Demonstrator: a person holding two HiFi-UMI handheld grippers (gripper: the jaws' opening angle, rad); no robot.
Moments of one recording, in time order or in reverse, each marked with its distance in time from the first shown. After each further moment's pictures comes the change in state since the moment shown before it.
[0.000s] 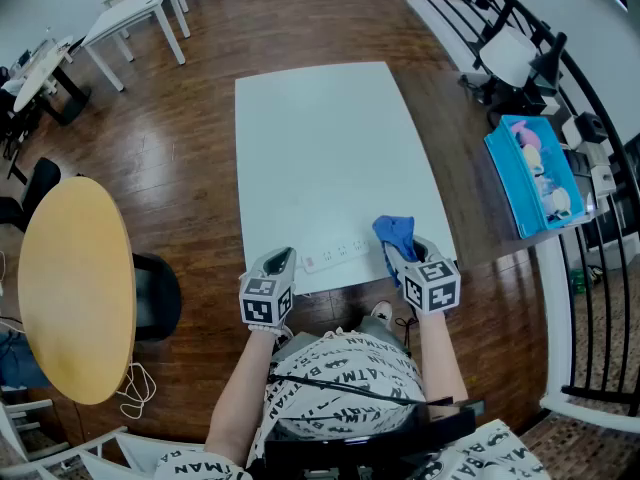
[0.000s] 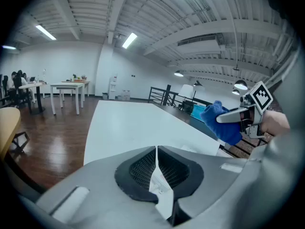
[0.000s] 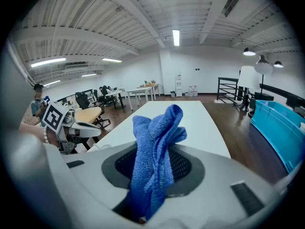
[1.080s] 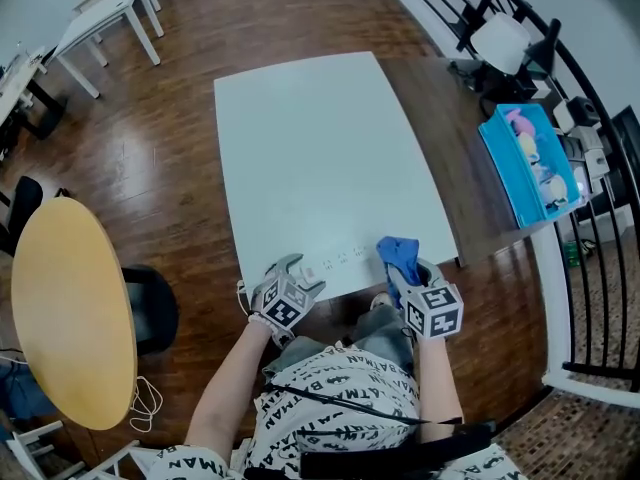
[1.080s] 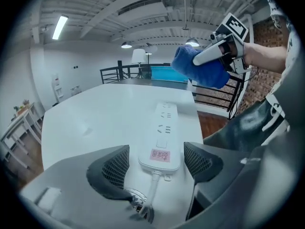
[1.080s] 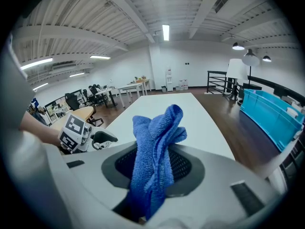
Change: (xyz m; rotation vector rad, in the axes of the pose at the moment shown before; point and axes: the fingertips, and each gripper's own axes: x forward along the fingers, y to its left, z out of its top) left arm 0.064 -0.041 -0.090 0.555 0.330 -0.330; right arm -0.018 0.011 -0.037 0.098 0.065 -0.086
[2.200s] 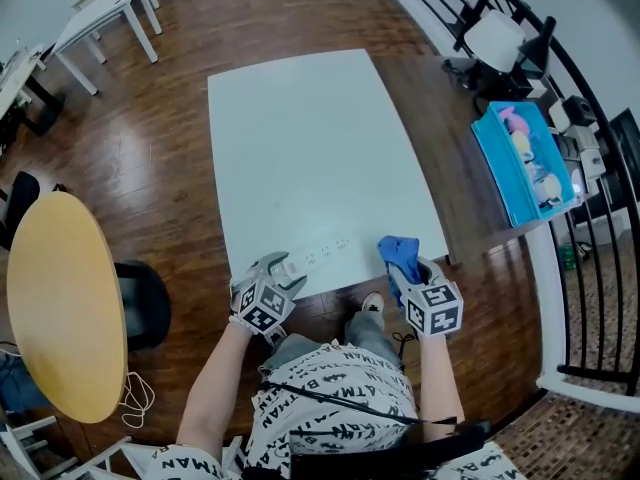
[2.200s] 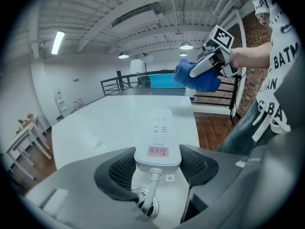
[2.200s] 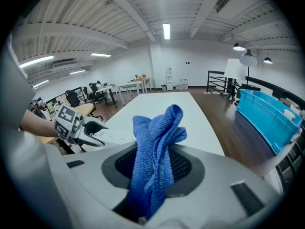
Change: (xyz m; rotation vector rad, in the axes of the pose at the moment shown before) left arm -0.033 0.001 0.020 0.076 -0.101 0.058; right arm -0.015 -0.028 -0.013 -0.026 0.020 -0.005
